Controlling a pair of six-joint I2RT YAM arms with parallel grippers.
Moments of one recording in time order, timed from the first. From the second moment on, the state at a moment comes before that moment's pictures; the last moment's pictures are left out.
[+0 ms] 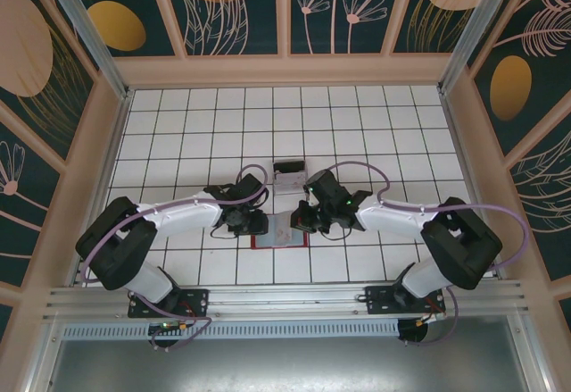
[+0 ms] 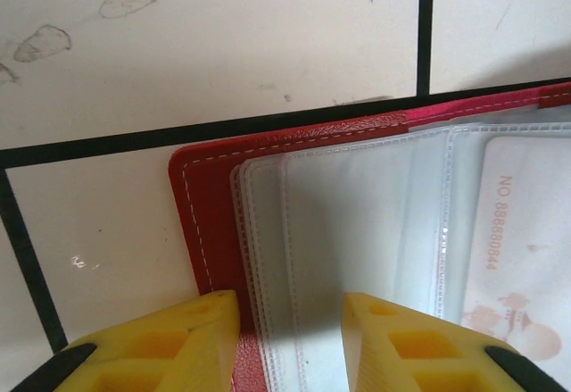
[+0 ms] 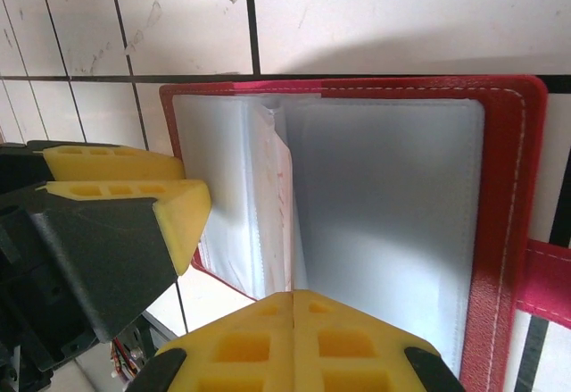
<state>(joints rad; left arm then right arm) -0.77 1.54 0.77 -0.50 0.13 -0.76 0.82 1.47 0.69 -0.17 -0.41 0.97</state>
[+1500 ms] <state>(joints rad) -0.77 1.44 0.74 -0.54 0.05 -0.82 0.84 1.56 0.56 0.20 -0.52 1.04</state>
